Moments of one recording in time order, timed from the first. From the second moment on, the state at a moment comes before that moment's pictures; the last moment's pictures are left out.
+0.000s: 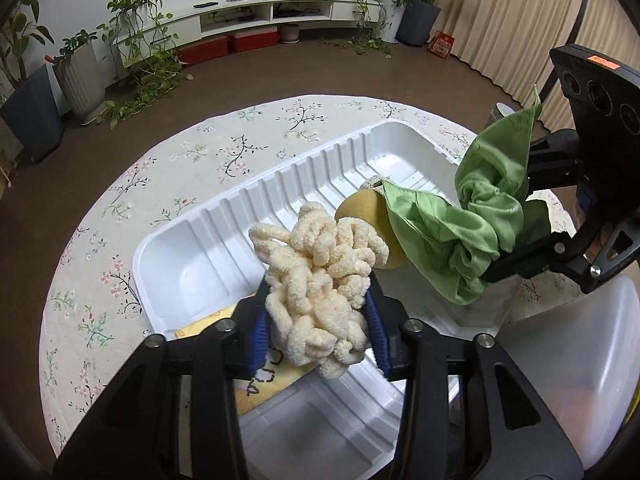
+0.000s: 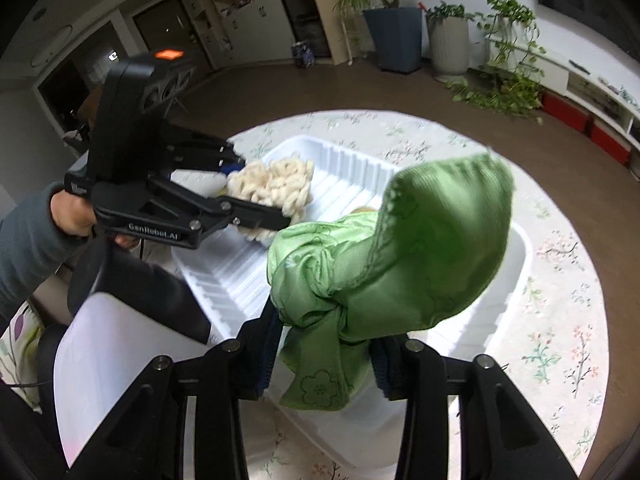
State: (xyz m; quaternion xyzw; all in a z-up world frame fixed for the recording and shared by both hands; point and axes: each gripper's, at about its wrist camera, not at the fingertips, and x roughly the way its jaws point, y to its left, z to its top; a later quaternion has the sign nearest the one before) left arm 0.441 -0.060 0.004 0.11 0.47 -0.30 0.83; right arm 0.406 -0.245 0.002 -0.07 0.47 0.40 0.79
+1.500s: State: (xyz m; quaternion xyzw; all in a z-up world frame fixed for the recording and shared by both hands) left arm 0.343 0.035 0.060 0.00 0.37 -0.23 0.90; right arm 0.350 -0.373 0.058 0.05 0.39 0.28 0.88
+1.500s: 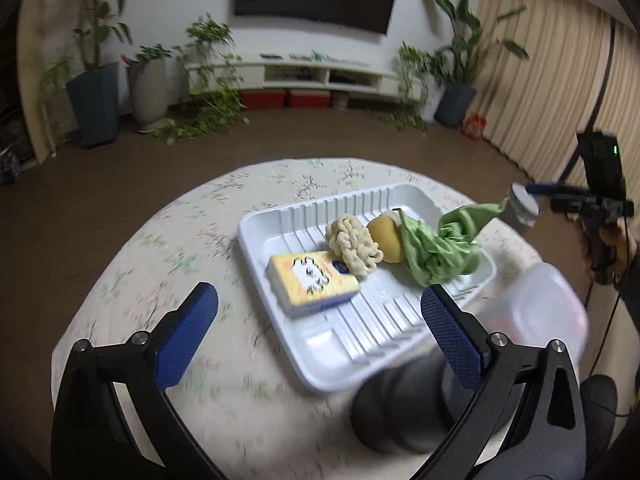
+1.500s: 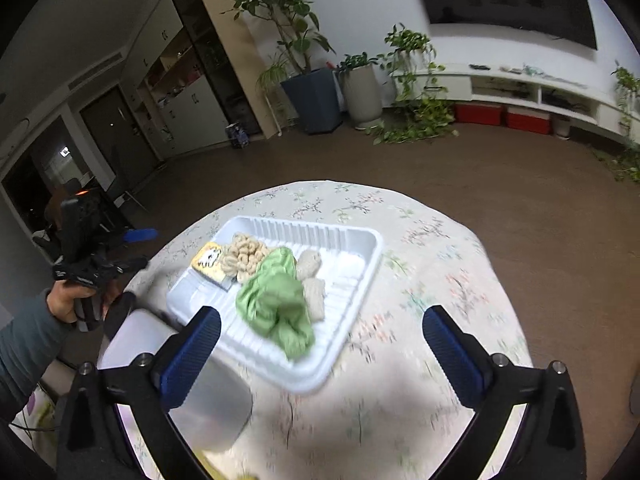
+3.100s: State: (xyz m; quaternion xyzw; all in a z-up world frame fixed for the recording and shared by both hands) left arm 0.106 -0.060 0.036 -0.05 0.30 -0.13 0.94; right arm 0.106 -0.284 -0.055 0.00 0.47 0.10 0.88
